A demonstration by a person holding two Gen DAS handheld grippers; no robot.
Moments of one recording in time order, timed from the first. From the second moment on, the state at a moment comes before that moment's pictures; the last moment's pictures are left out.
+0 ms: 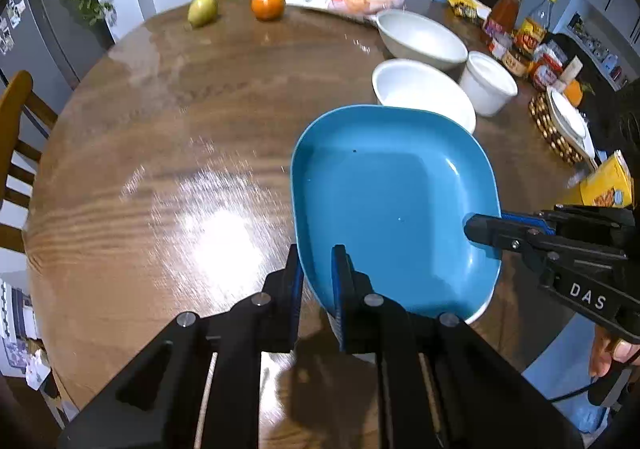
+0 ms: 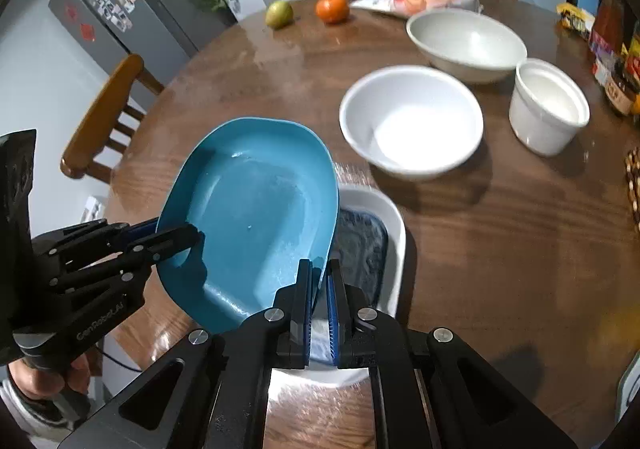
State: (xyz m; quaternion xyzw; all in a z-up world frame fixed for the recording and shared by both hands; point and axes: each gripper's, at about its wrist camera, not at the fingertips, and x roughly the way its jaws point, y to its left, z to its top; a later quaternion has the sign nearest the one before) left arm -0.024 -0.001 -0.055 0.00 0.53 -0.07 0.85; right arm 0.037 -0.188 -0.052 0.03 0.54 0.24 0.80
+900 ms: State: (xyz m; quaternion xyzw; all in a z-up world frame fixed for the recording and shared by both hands) left arm -0.016 -0.026 -0.091 0.02 0.57 -0.08 0.82; right arm 0.037 -0.199 -0.084 0.00 0.57 0.20 0.80
